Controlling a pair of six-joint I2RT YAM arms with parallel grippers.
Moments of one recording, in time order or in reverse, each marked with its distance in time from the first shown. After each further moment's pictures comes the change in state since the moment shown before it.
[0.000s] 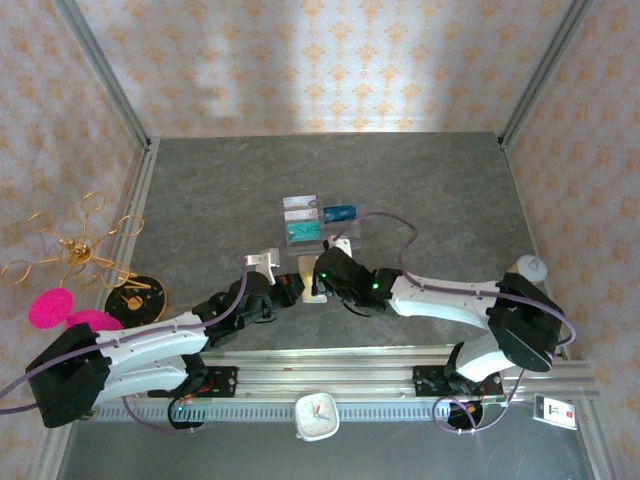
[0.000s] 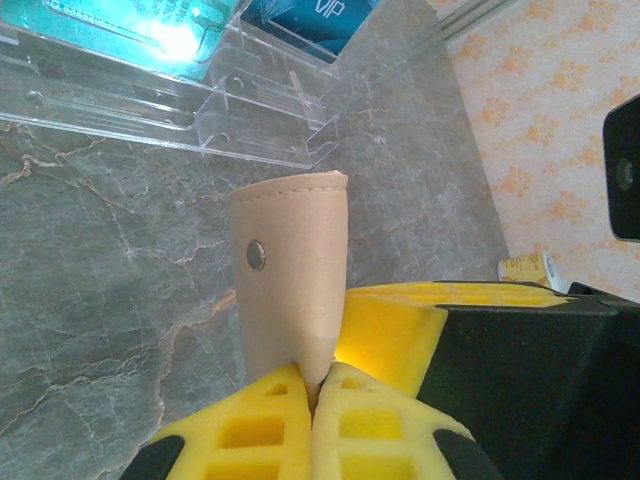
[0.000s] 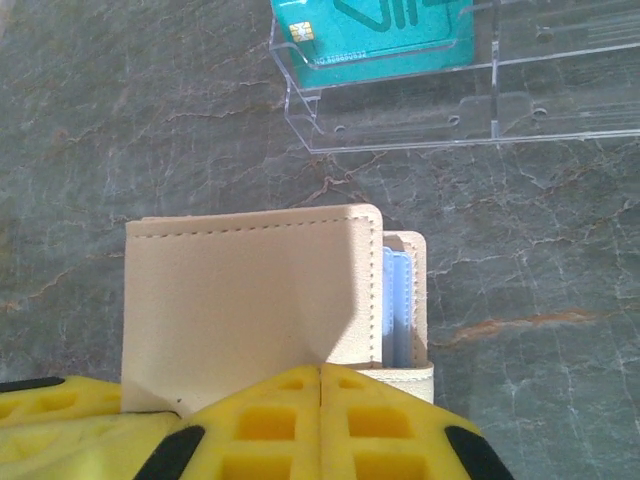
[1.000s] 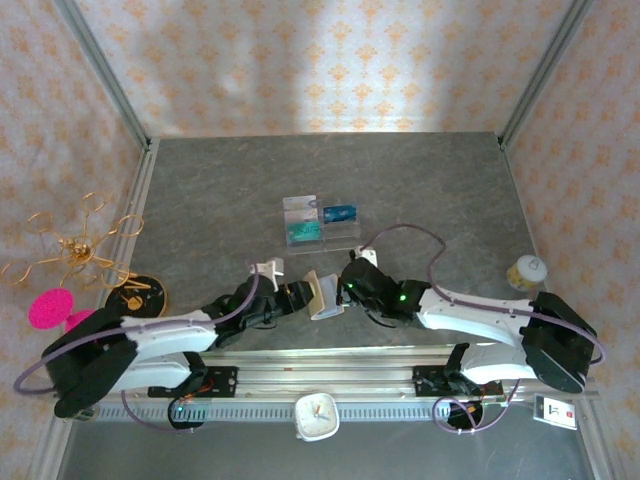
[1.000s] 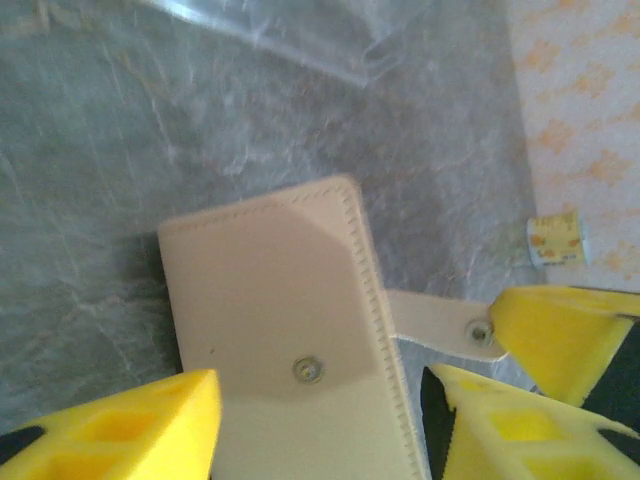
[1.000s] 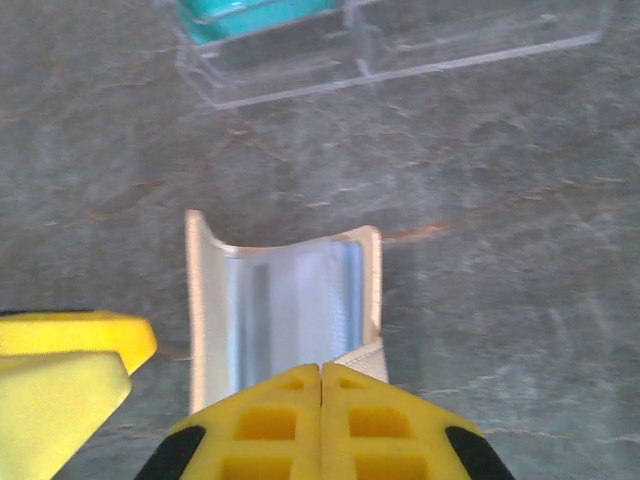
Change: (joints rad) left arm 0.032 0.096 -0.059 0.077 0.103 -0.067; right arm -0.023 -0.198 -0.164 -0.042 -0.039 0.039
